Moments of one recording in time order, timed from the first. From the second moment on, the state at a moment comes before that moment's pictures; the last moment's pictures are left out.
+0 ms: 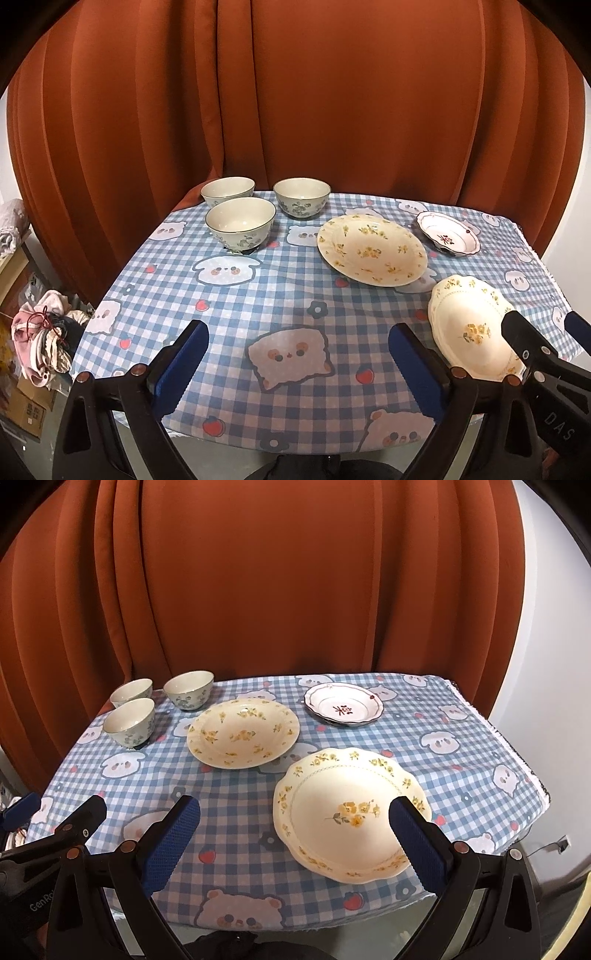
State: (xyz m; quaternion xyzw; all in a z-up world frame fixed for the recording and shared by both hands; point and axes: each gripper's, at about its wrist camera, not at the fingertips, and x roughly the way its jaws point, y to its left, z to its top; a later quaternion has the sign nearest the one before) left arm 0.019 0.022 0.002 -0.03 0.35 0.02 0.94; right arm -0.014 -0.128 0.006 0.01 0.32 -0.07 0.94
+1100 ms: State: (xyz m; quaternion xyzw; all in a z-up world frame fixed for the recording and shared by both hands) left arm 0.025 0.038 -0.003 0.01 0.34 -0.01 0.94; right arm -0.016 -0.105 -0.002 0.01 0.33 -0.12 0.94
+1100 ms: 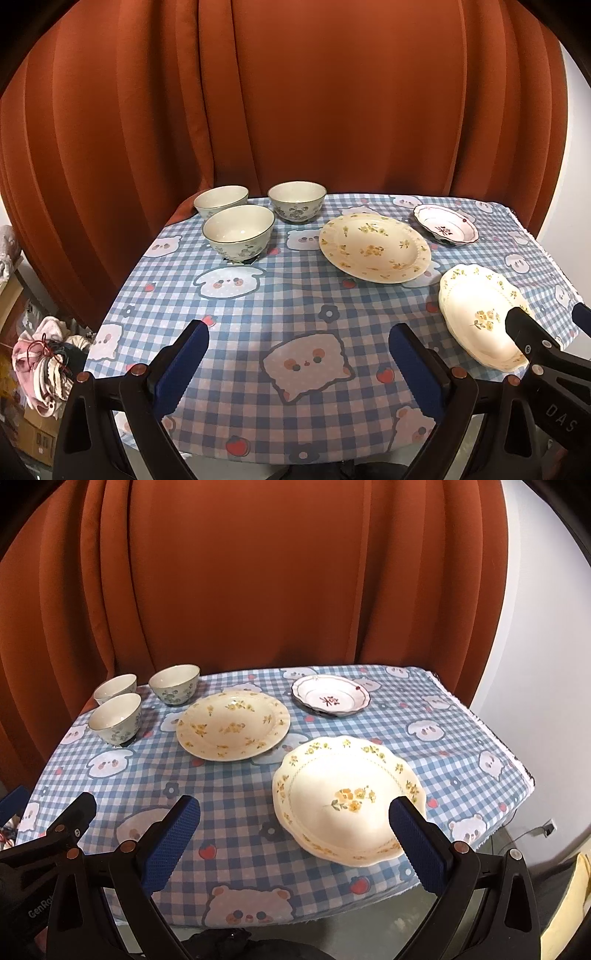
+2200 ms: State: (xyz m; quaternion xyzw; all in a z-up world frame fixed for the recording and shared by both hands) left arm 0.108 -0.122 -0.035 -0.02 0.41 0.03 0.91; right arm 0.080 -0.268 -0.032 -0.01 0.39 -0.06 0.92
